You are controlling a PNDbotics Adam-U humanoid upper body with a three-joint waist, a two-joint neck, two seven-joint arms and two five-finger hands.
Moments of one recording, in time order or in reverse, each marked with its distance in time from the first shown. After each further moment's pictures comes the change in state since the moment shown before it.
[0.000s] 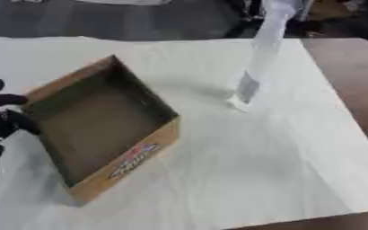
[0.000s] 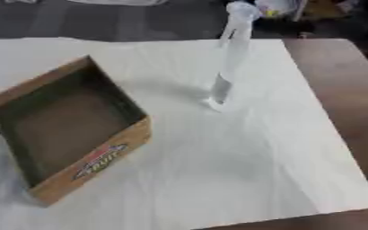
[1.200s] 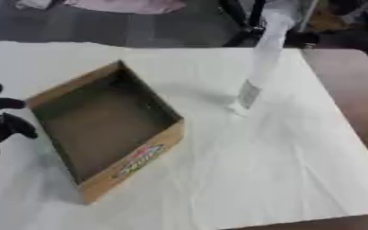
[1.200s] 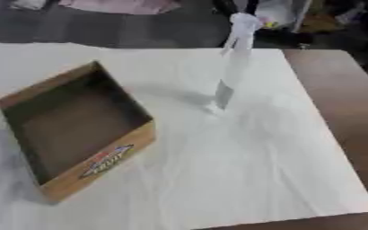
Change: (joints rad) left arm 0.019 0.023 -0.007 0.000 0.014 0.008 -0.019; right arm -0.479 -0.378 0.251 0.805 0.378 -0.188 0.379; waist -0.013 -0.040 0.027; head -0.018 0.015
